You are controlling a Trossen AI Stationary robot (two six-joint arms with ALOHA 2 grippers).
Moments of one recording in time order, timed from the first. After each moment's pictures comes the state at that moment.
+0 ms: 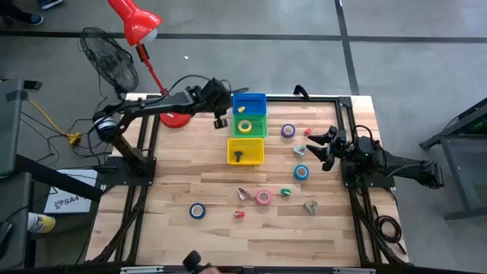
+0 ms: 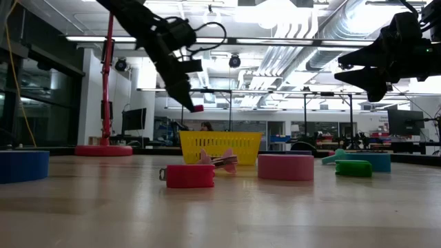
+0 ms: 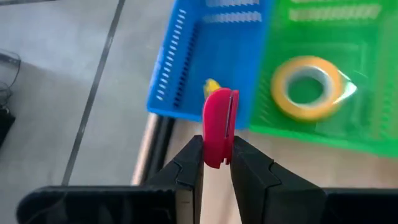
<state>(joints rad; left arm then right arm) 0.56 1.64 1.21 -0.36 -0.16 0.47 -0.20 0.01 0.02 0.03 0.10 0.36</state>
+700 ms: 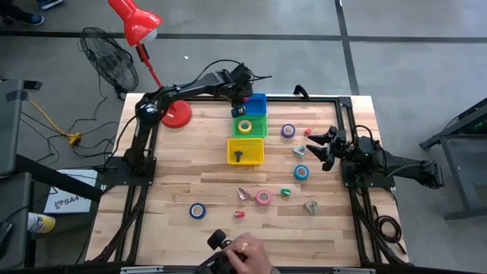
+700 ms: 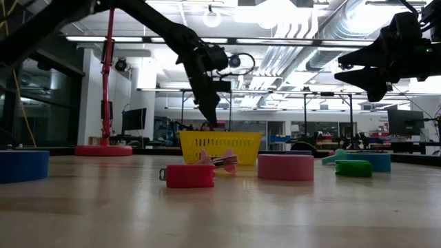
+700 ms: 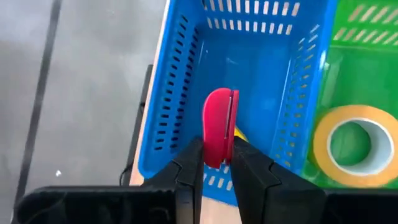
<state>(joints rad) 0.61 2.11 1.82 -0.74 -0.07 0.46 -0.20 0.01 0.02 0.03 0.10 0.36</state>
